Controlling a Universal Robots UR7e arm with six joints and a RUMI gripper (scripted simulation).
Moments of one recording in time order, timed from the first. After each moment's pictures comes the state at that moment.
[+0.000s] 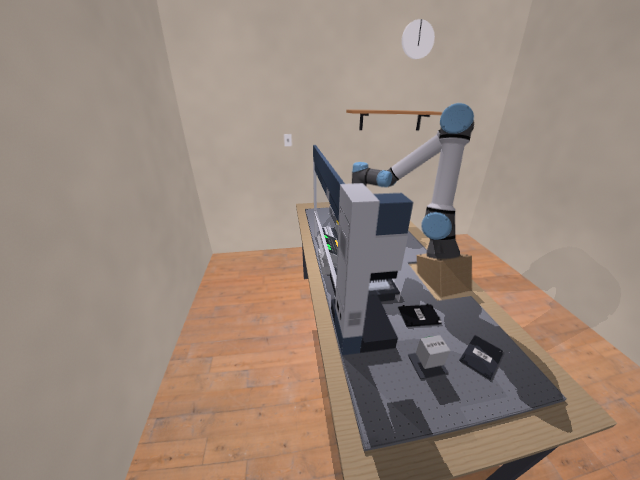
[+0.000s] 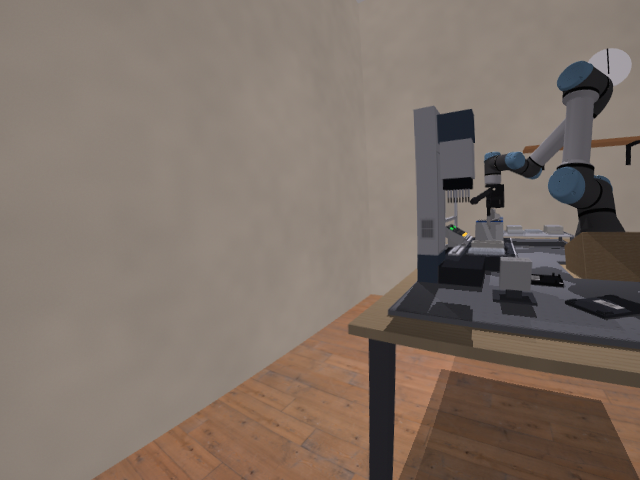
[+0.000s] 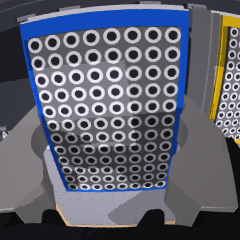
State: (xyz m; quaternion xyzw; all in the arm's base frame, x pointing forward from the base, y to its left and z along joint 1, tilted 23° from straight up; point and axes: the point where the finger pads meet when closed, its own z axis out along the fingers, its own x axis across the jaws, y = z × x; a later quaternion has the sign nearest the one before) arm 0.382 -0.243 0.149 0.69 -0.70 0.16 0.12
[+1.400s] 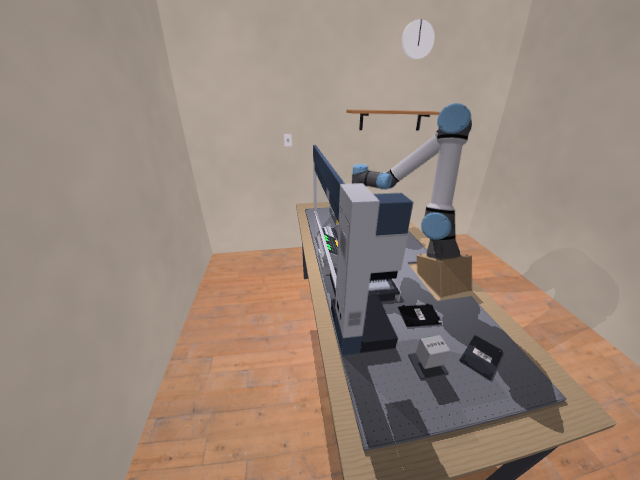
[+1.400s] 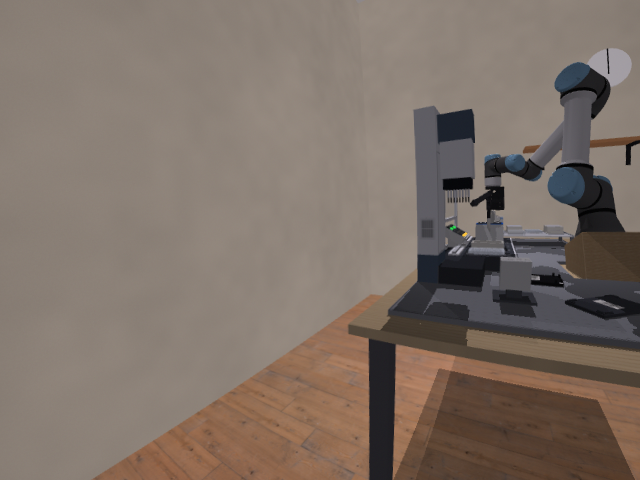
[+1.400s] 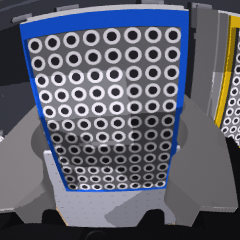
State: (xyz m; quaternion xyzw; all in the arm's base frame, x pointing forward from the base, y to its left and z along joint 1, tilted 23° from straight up) arm 0.381 -0.246 0.139 0.69 -0.70 0.16 0.12
